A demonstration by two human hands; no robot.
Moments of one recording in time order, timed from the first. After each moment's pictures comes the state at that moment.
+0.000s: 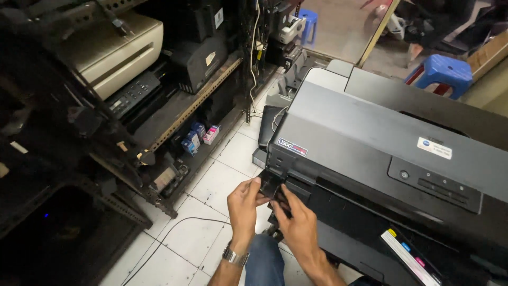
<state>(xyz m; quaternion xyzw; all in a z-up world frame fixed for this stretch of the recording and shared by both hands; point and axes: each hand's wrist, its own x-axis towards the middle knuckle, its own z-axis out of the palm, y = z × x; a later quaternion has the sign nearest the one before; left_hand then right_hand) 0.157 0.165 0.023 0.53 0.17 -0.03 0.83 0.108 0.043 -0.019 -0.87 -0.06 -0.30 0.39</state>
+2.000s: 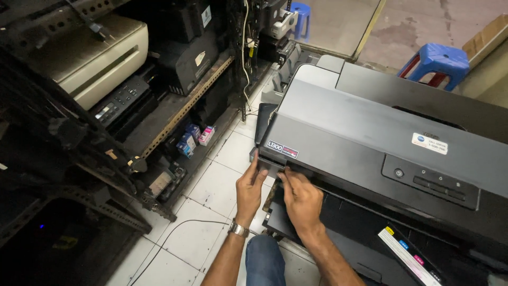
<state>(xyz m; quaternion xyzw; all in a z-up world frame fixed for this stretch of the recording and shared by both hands) 0.216 0.143 -0.024 0.67 -0.12 0.11 0.72 0.162 0.017 0.000 -0.85 -0.01 -0.44 0.27</state>
